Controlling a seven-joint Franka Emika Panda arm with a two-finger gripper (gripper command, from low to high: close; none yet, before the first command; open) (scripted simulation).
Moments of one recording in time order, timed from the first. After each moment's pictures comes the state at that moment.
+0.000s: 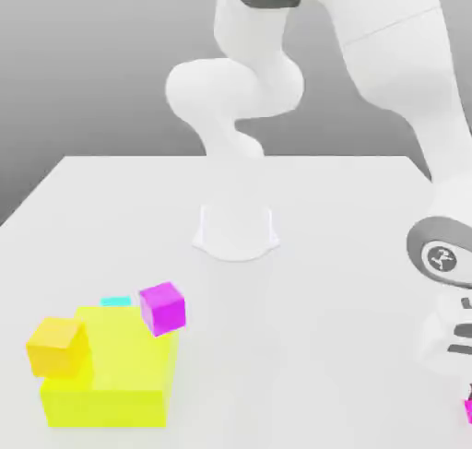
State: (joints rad) arm 0.25 0.56 0.37 -2.17 -0.44 2.67 1.95
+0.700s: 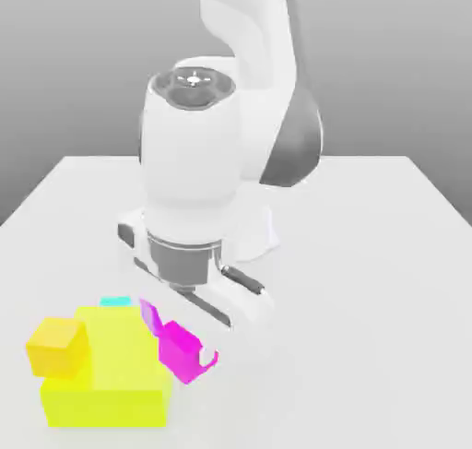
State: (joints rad) arm -0.45 0.03 0.11 -2.45 -0.06 2.47 1.41
